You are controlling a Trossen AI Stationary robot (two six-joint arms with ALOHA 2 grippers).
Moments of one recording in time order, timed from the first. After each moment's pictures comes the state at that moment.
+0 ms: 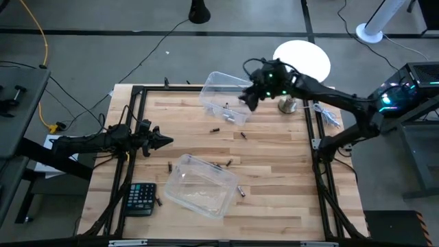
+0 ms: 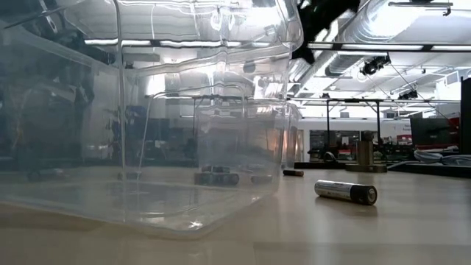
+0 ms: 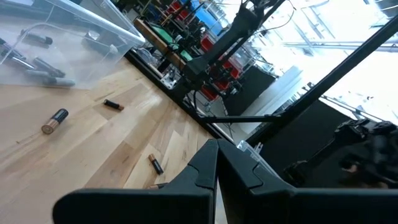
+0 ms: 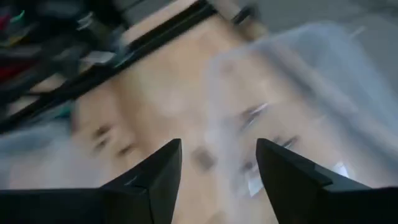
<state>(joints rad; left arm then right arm) 0.05 0.02 0.01 0.02 0.01 -0.75 -0.47 1.44 1.35 -0.55 -0.22 0.21</state>
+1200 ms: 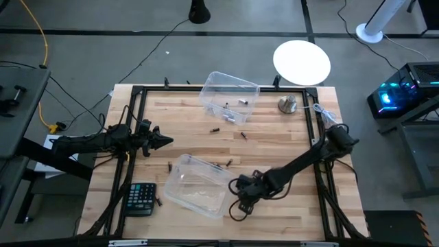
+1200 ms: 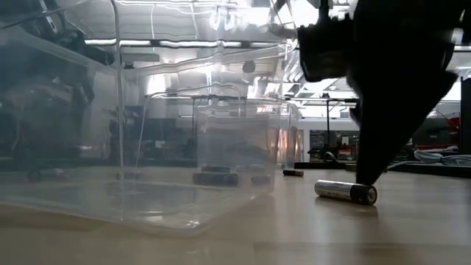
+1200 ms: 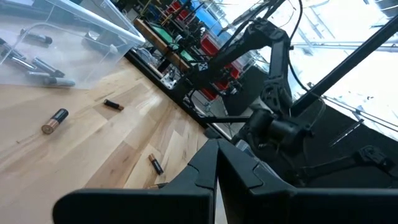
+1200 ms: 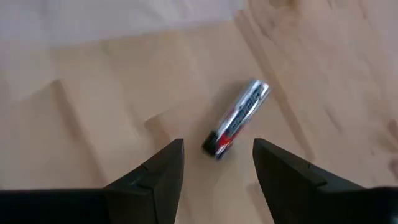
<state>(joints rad) 0.05 0.02 0.01 0.02 0.01 -0.75 0.50 1.89 1.18 -0.48 0.12 0.95</state>
